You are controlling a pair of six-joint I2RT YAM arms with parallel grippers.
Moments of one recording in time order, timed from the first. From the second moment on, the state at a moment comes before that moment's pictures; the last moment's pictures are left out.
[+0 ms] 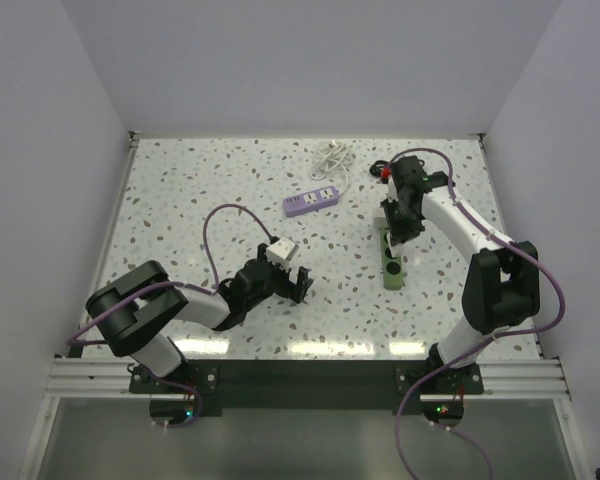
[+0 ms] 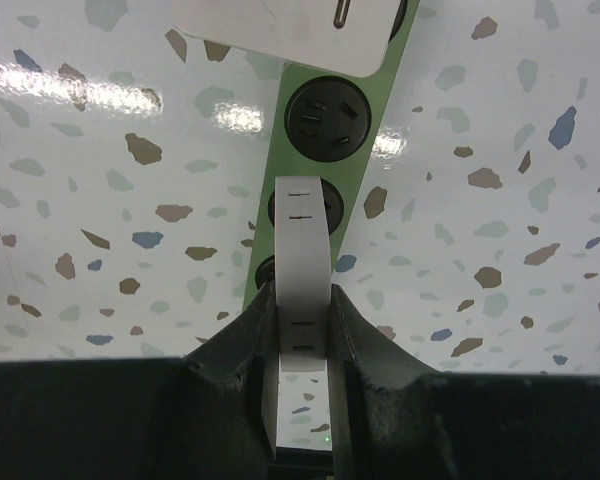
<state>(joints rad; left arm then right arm) -0.85 1.58 0.38 0.84 -0.13 -0.23 0.25 1.66 1.31 -0.93 0.06 0.07</state>
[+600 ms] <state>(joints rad) -0.85 1.58 0.38 0.84 -0.13 -0.23 0.25 1.66 1.31 -0.92 0.06 0.08</state>
